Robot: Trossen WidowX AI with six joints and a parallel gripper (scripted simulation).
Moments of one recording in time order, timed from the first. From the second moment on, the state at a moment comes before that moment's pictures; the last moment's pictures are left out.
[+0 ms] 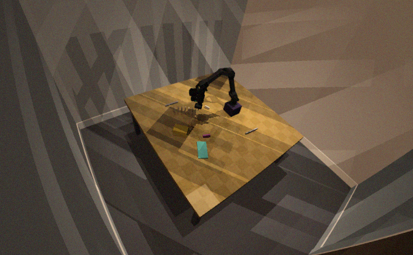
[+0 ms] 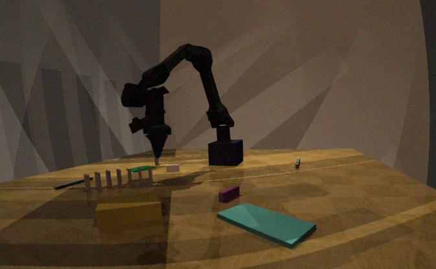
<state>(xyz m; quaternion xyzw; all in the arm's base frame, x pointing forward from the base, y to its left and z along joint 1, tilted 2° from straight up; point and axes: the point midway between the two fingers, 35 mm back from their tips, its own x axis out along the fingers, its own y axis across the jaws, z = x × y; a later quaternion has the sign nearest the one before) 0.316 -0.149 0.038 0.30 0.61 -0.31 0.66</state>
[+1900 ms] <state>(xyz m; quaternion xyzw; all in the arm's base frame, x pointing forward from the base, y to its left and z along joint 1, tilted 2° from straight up) 0.277 -0.160 0.101 0.32 0.60 -0.34 0.65</state>
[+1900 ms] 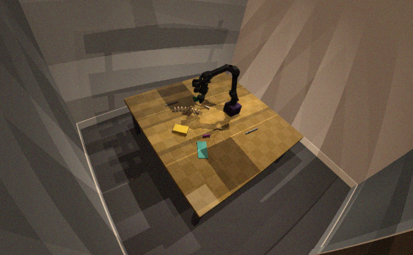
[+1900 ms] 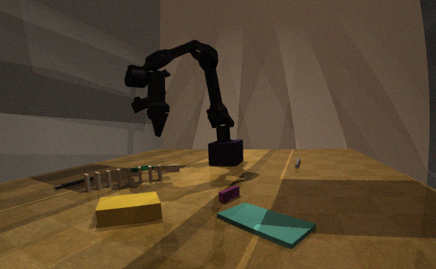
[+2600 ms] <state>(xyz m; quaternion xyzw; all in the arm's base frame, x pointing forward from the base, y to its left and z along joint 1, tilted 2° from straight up) 0.193 -0.180 -0.022 0.39 0.57 -0.40 0.60</state>
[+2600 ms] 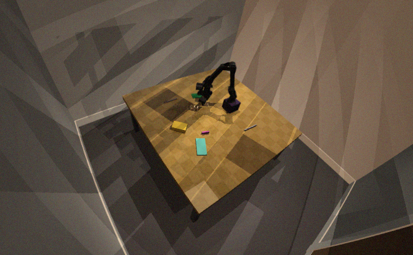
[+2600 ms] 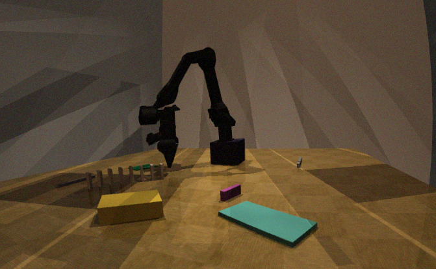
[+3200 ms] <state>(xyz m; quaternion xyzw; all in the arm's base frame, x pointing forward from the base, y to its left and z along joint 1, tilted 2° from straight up) 0.196 -0.181 -0.038 0.39 0.56 -0.40 0.61</state>
